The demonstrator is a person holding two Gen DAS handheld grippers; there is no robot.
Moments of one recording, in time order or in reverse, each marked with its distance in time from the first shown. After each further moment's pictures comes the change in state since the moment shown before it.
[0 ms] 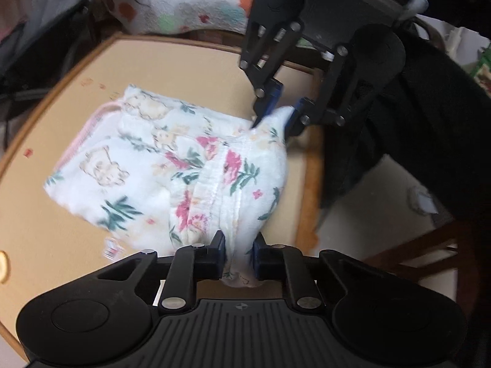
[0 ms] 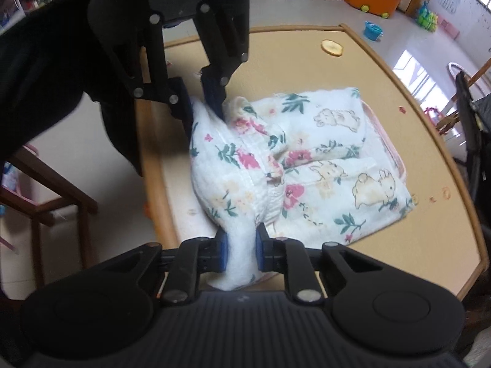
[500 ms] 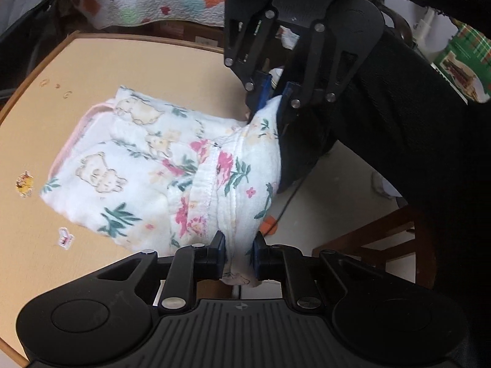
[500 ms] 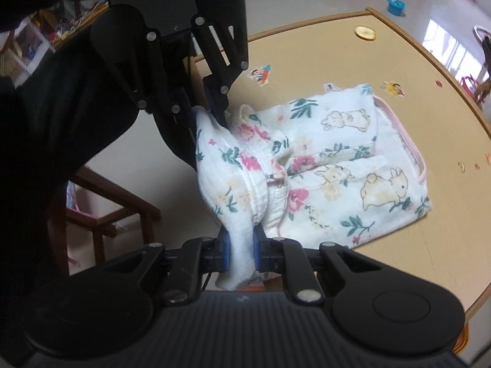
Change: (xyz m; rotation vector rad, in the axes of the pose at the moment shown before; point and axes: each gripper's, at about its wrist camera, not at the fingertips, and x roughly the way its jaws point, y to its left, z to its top) left arm -0.010 -0.028 -0.006 0.027 0.027 -0.104; right arm -0.018 0.005 -0.002 0.136 0.019 0.213
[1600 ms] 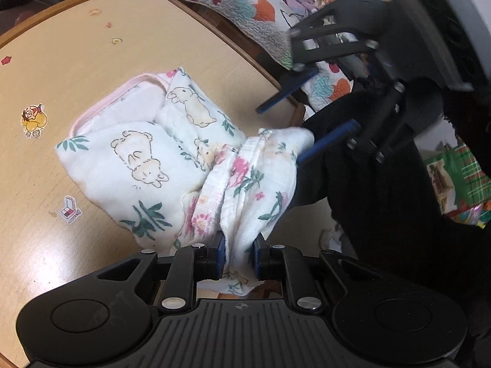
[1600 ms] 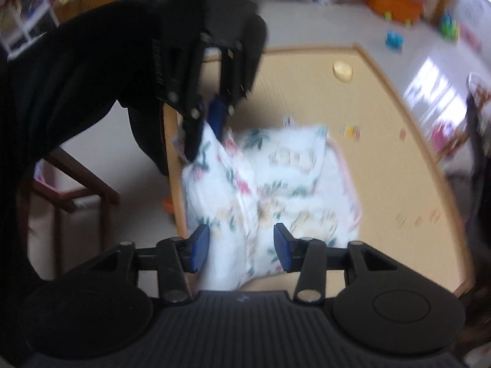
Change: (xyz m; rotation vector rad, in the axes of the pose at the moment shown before) left arm -0.011 0.074 0.002 -0.407 -0.072 -0.235; right arm -0.033 0.006 0.028 -0.248 -0.007 -0.183
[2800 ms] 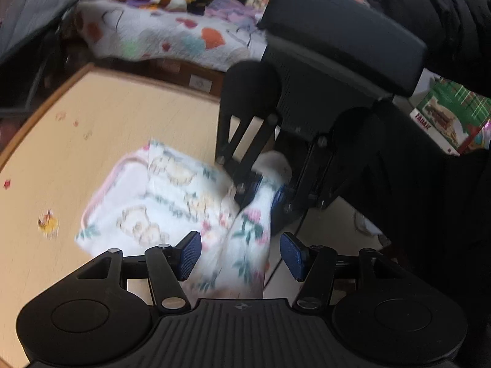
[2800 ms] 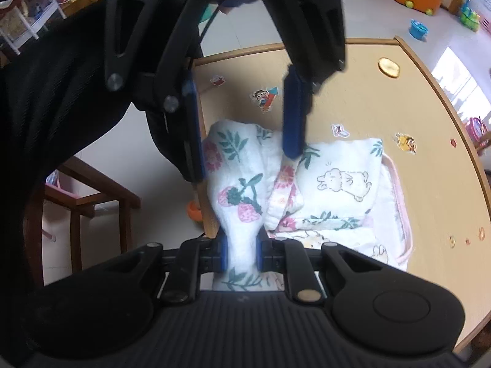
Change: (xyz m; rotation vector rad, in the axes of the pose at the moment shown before) left arm -0.027 -0.043 0.002 0.395 -0.083 0.096; right arm 0.047 0.004 0.022 0.035 0.053 0.121
